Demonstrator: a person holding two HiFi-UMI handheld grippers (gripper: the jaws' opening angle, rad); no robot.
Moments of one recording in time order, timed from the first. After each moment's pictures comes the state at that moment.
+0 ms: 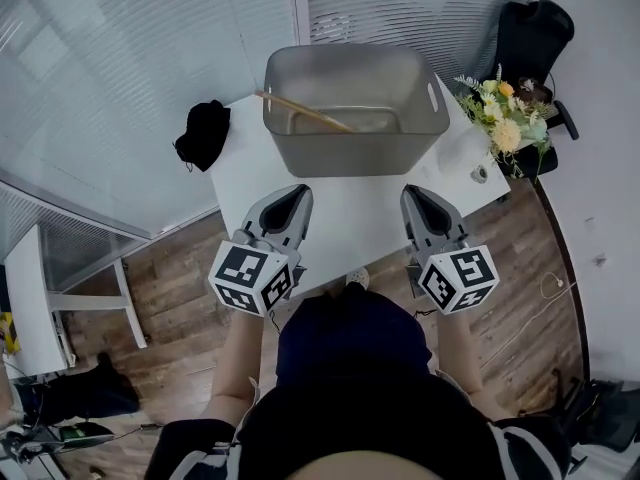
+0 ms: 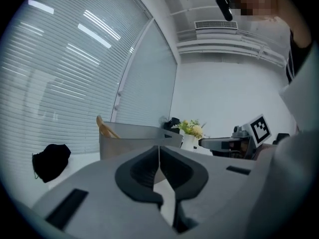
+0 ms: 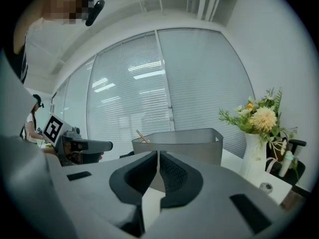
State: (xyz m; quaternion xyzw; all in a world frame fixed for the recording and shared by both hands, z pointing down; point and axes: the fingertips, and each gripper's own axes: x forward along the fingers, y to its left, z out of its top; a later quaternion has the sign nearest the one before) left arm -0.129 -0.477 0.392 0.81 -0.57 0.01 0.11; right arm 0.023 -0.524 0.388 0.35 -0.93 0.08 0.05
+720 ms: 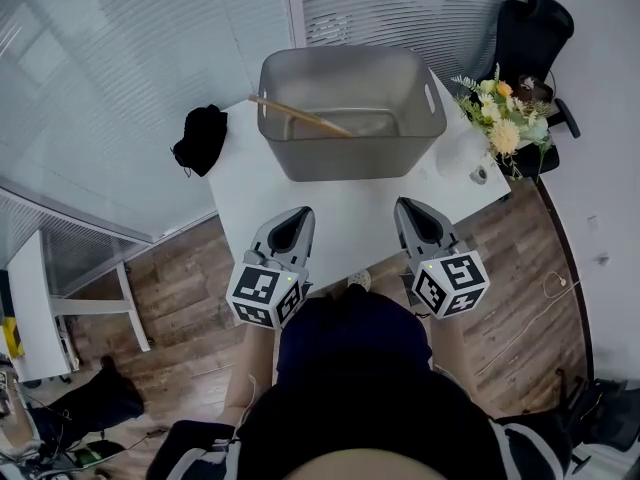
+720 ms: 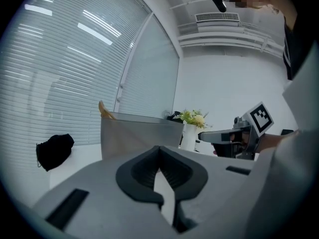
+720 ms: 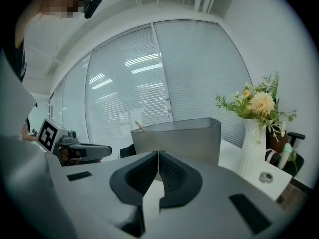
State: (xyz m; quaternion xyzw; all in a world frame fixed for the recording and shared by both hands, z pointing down) left arm -0.117 -0.470 0.436 0.80 -0.59 0.03 0.13; right arm 0.025 -0.524 0.420 0.35 -0.93 0.11 0.08
